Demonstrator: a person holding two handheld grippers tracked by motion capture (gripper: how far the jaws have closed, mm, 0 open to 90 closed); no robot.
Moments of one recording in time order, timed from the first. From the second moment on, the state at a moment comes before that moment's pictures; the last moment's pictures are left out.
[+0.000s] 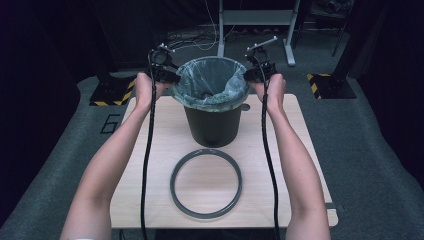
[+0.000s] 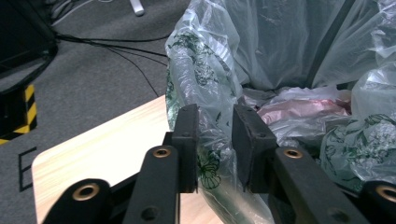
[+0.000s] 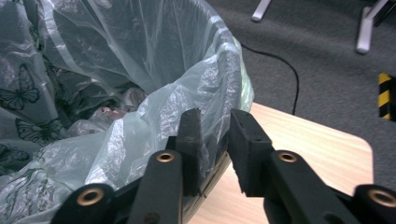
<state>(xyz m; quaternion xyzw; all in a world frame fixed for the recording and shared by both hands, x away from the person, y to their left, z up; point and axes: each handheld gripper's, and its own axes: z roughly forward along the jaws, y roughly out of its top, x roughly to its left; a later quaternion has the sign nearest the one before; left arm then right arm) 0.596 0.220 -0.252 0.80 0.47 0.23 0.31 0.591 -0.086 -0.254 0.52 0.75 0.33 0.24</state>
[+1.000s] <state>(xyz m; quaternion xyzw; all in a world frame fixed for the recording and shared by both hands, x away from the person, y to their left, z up) 0.585 0.226 -0.230 0.79 0.46 0.23 0.34 0.574 -0.089 -0.231 0.50 0.73 0.40 0.24</state>
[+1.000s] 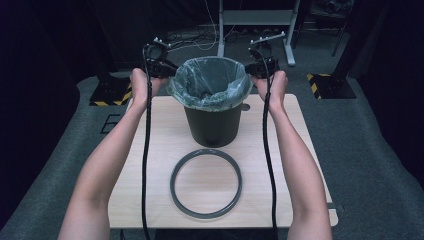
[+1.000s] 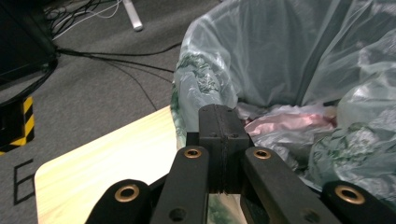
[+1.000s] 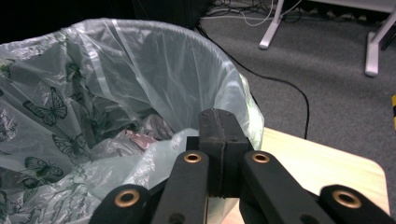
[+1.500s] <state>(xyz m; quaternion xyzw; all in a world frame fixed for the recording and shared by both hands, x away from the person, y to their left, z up) 0.577 0.222 -0.208 0.79 0.44 0.24 0.36 0.577 -0.077 -0.231 0.51 0.74 0.36 0.23</state>
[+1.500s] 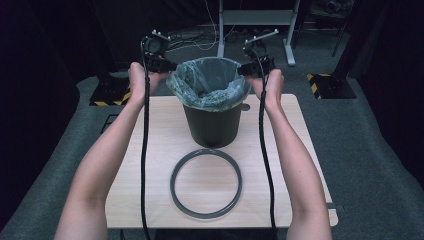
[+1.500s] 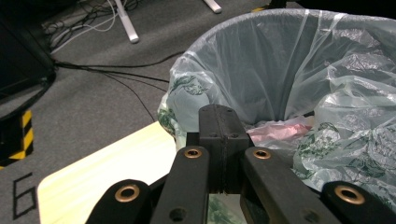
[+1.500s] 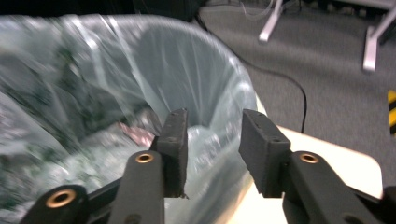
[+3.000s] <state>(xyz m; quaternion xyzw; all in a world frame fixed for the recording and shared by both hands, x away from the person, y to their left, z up) 0.566 0.222 -0.195 0.80 0.42 0.19 0.38 0.575 -0.049 -0.211 0.48 0.74 0.41 0.24</state>
